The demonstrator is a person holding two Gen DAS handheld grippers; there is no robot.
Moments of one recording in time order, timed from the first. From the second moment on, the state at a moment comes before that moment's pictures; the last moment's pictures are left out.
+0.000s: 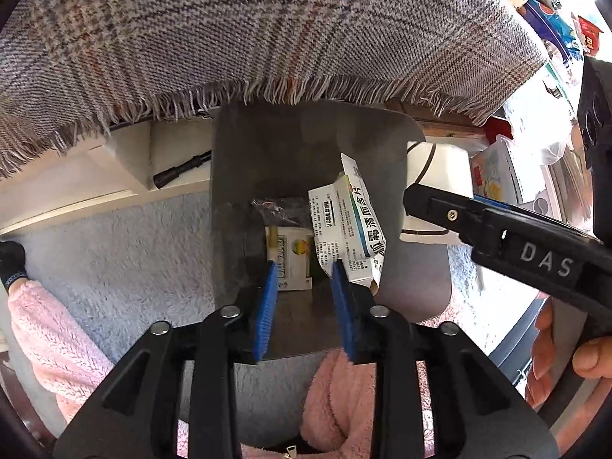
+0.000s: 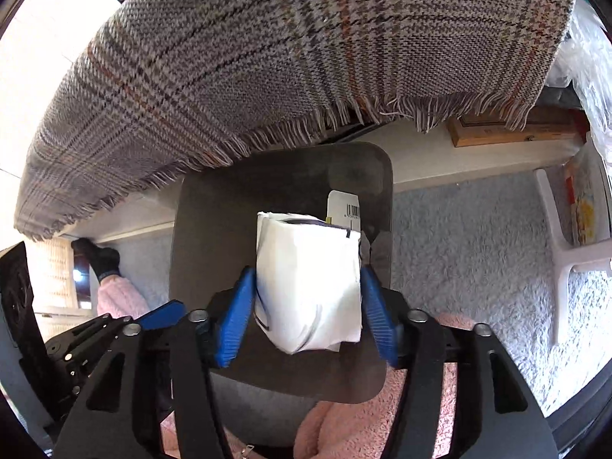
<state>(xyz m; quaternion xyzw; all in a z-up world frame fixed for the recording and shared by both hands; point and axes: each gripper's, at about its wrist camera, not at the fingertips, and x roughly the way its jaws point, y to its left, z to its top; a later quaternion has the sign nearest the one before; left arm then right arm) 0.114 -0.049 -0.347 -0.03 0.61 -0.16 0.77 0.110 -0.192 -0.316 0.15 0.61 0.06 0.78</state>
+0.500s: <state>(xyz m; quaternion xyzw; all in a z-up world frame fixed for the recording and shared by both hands) 0.087 -0.037 -0.290 0.00 0.56 -0.14 0.82 0.090 -0.218 -0.266 0.14 0.56 0.03 0.82</state>
